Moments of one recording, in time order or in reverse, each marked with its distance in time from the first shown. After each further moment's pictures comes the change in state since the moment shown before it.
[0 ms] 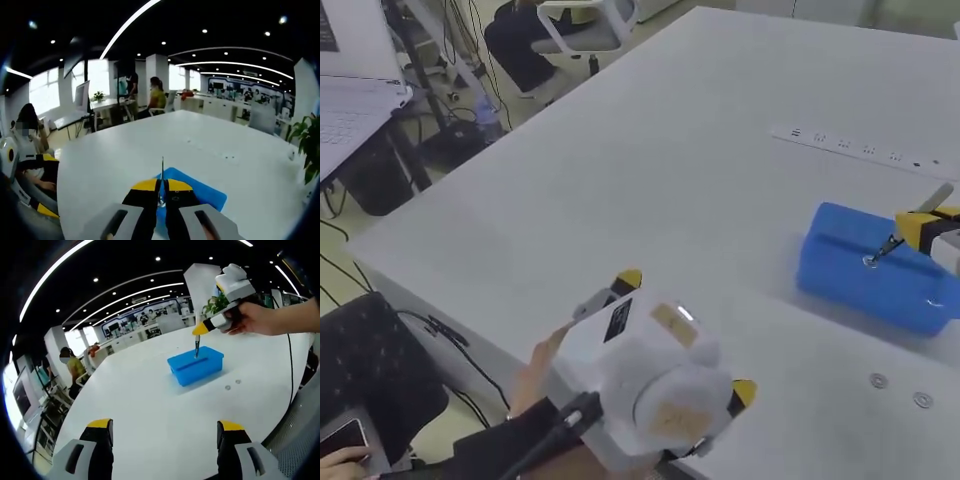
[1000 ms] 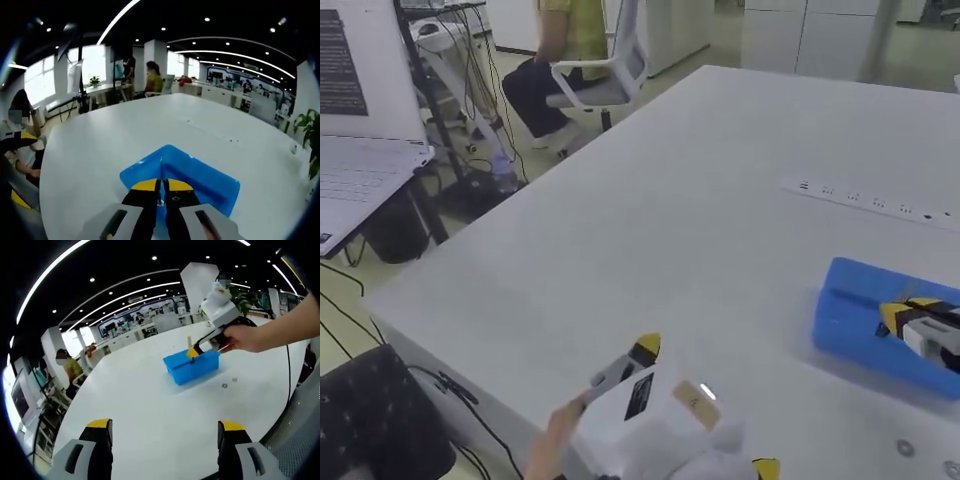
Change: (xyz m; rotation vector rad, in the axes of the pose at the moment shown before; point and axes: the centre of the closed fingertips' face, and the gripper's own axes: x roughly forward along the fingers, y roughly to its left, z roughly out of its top) left arm 0.001 -0.007 -0.002 0.015 0.008 -0.027; right arm 0.041 -0.004 -0.054 -0.026 0.122 -0.028
